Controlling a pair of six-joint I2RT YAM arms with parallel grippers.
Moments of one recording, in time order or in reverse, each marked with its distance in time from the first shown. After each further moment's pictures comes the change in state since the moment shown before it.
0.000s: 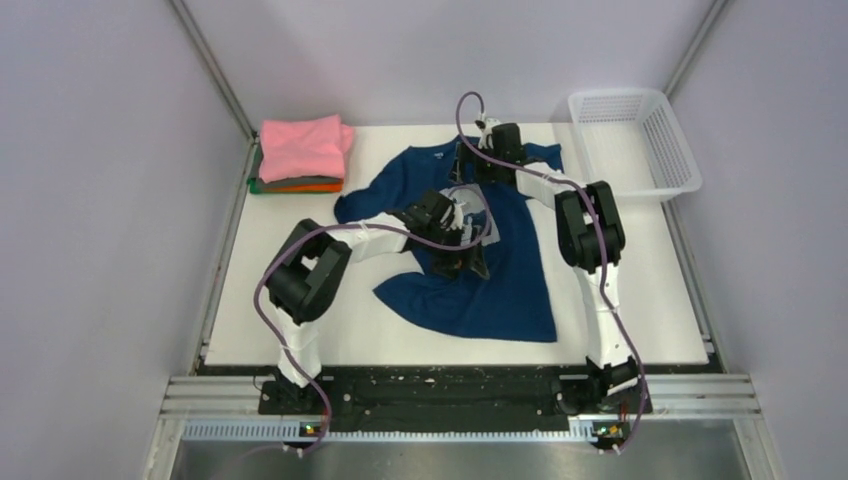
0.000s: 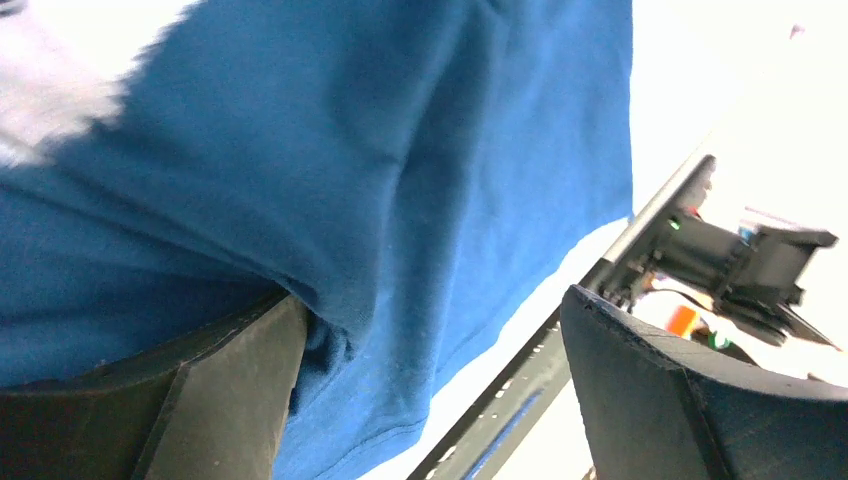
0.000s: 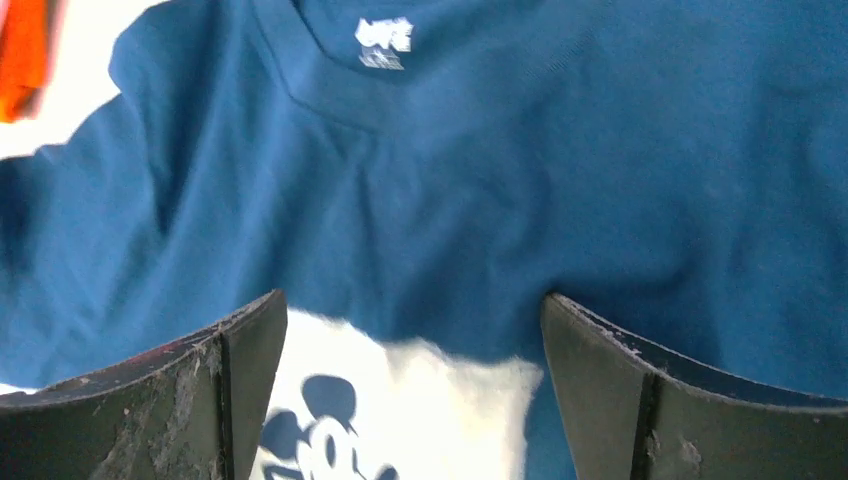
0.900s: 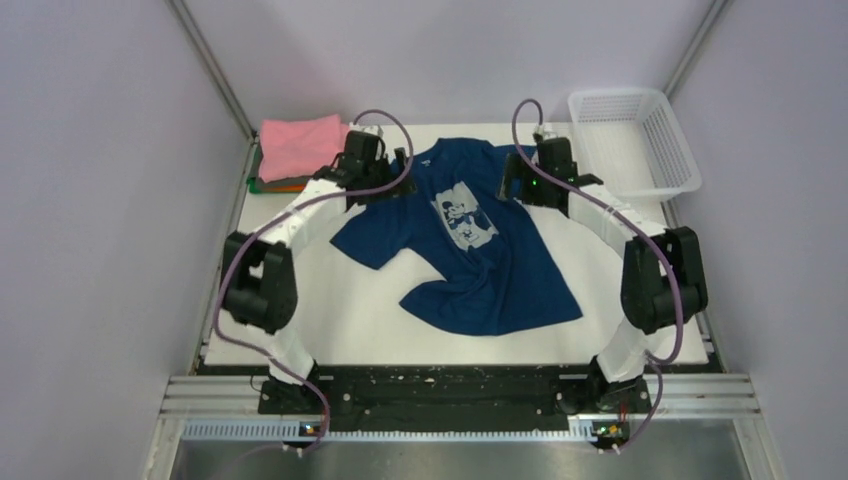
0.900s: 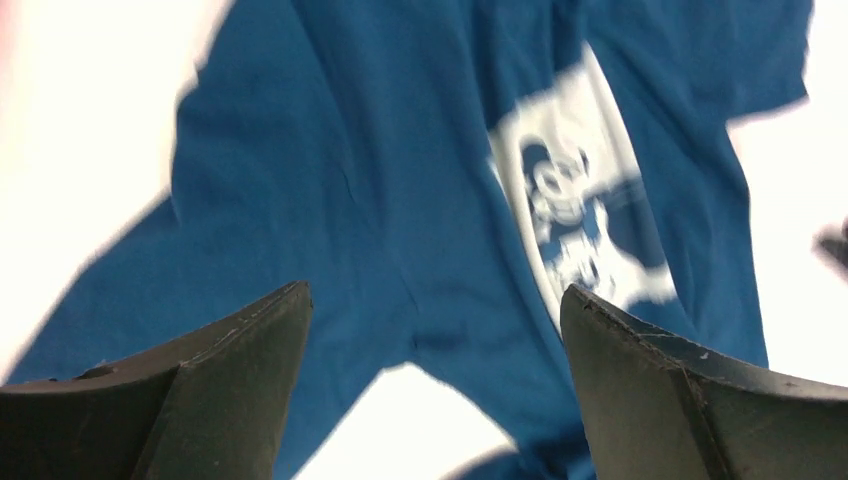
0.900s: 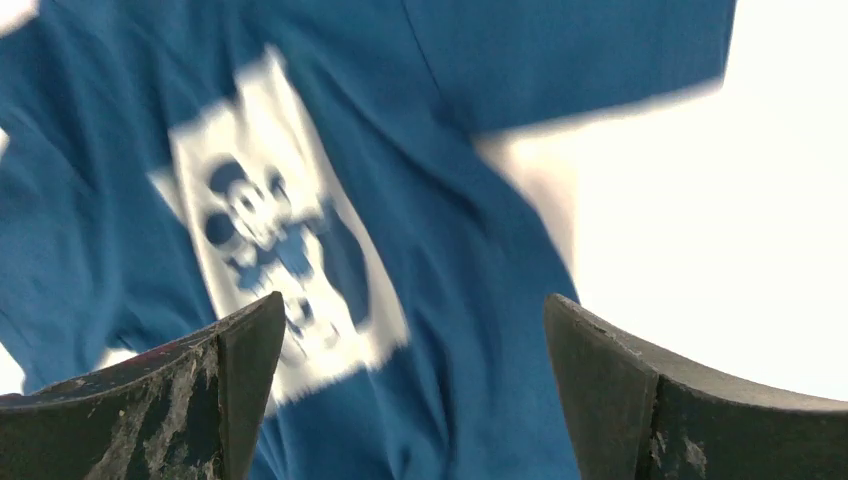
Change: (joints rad) left arm 0.274 -0.237 0.111 -0.080 -0.471 0.090; right arm -0.064 -0.570 -0.439 -0.204 0.232 0.085
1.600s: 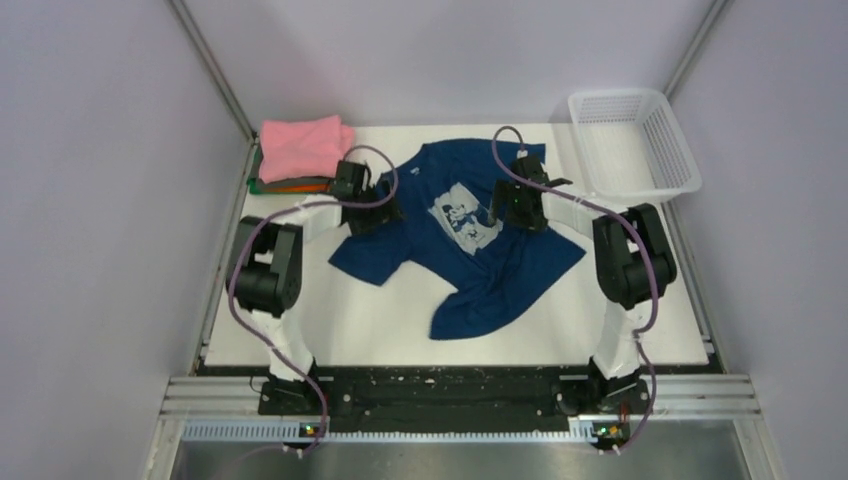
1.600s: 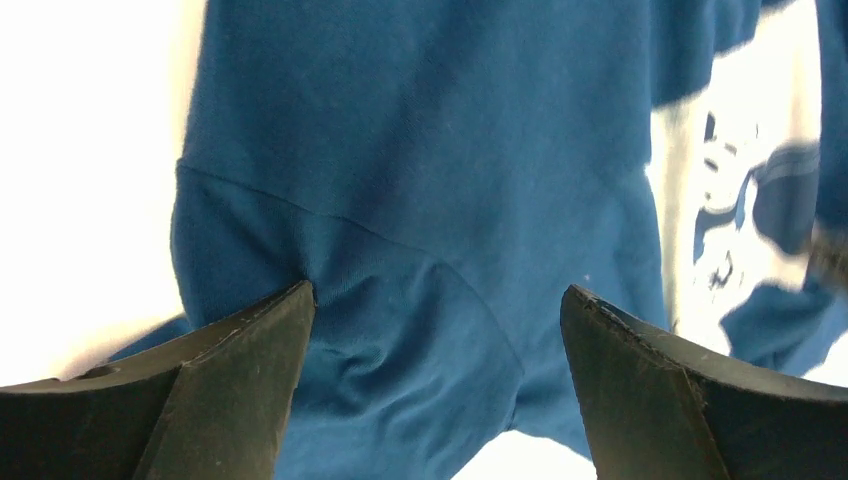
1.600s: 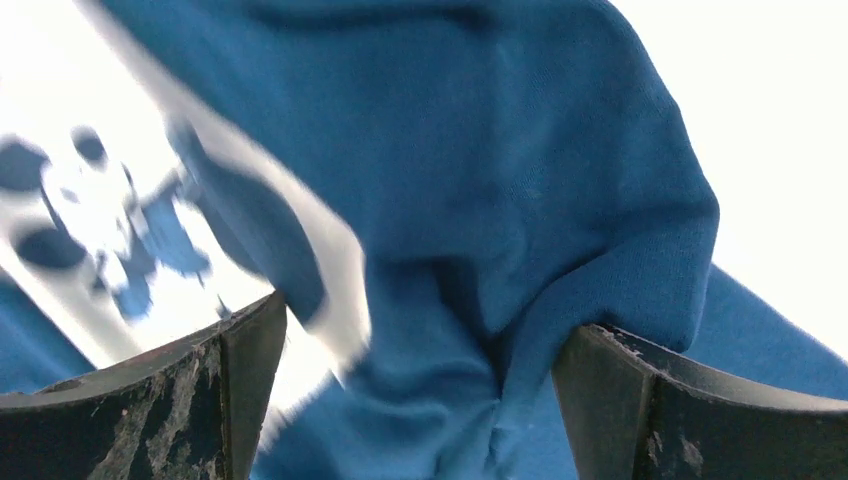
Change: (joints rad) left arm 0.141 0.260 -0.043 0.098 0.138 -0.037; right arm 0.074 0.106 -0.100 -0.127 0.130 0.148
